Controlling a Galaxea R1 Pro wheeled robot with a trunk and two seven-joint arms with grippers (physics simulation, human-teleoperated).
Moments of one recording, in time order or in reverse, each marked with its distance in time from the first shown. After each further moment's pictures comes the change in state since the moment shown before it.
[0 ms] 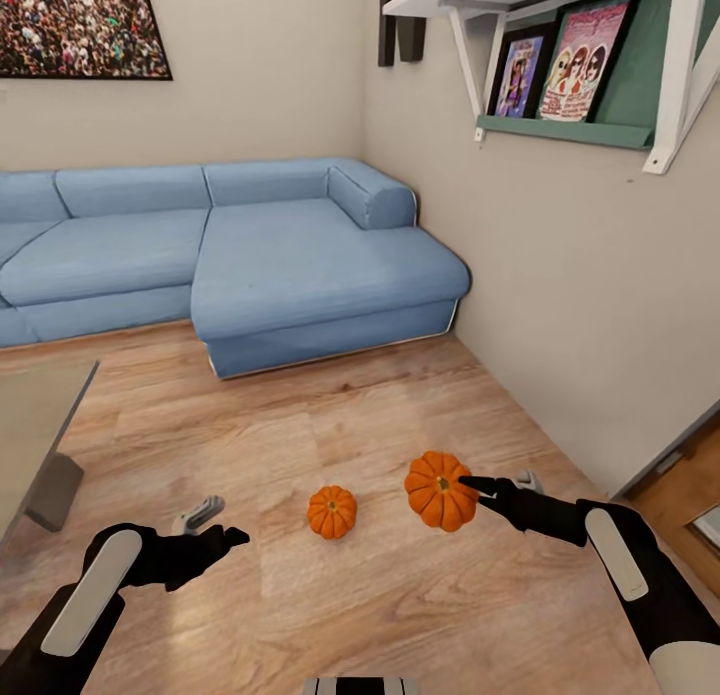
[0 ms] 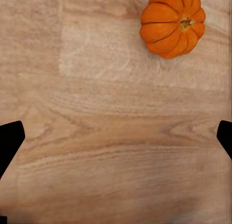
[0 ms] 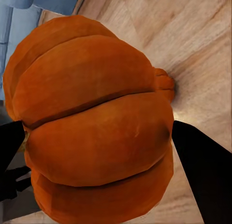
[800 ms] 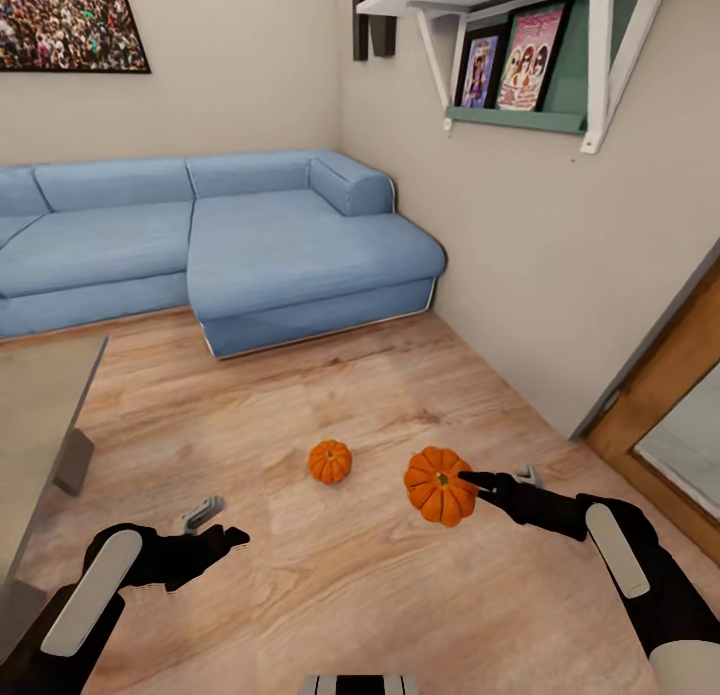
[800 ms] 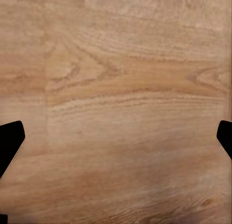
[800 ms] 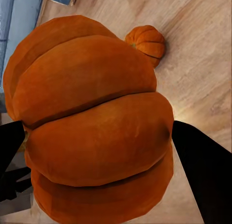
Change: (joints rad) left arm 0.000 -0.001 0.000 0.000 0.000 0.000 0.000; right arm 0.000 0.000 0.002 -0.039 0.005 -0.002 -0.002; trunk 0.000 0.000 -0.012
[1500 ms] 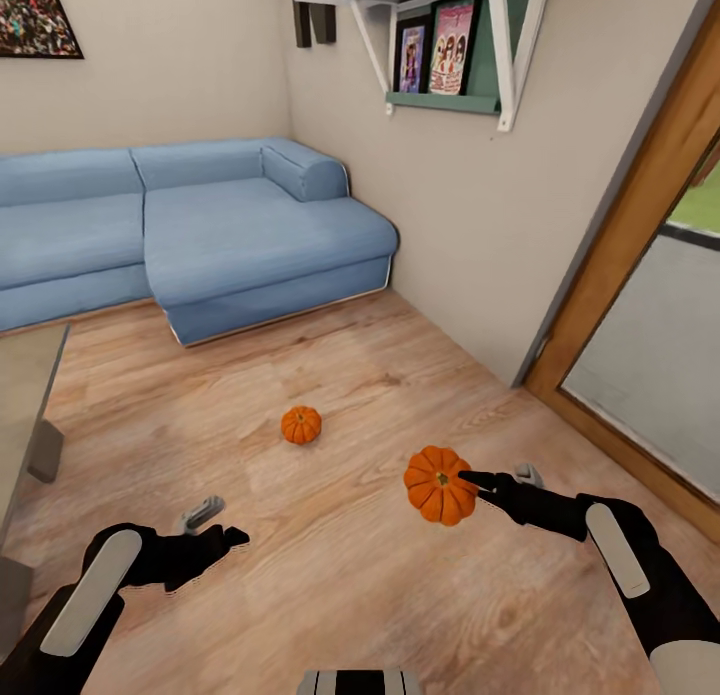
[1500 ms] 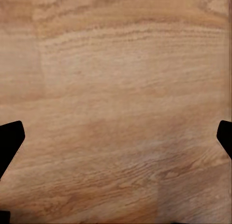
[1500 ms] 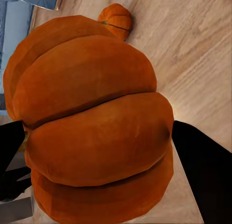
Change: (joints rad) left arm 0.000 0.001 0.000 0.000 -0.002 0.000 0.000; right arm 0.000 0.000 0.000 -0.003 0.000 0.005 0.001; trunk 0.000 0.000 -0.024
